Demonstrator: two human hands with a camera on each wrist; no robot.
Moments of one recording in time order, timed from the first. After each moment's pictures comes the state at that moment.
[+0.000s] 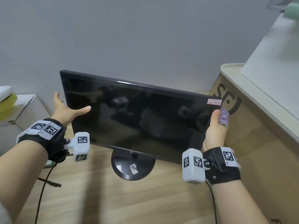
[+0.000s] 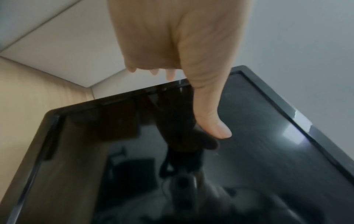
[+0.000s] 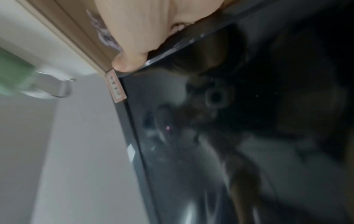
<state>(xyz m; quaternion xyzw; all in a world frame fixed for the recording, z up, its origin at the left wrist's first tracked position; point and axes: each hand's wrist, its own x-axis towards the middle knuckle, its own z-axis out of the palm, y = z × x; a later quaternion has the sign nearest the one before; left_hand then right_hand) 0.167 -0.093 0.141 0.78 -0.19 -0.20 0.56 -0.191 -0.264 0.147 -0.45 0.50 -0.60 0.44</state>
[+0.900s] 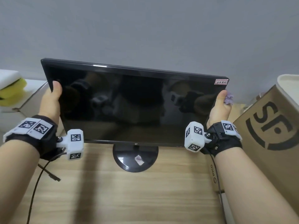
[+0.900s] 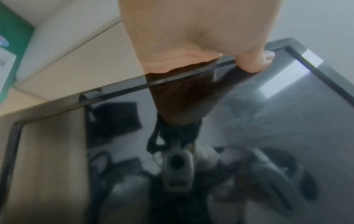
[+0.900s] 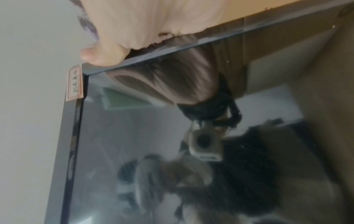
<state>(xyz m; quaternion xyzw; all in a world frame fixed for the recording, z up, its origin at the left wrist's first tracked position) 0.204 -0.088 0.125 0.69 -0.11 -0.13 0.70 -0.092 -0.389 0.134 -0.50 0.49 -0.52 0.48</state>
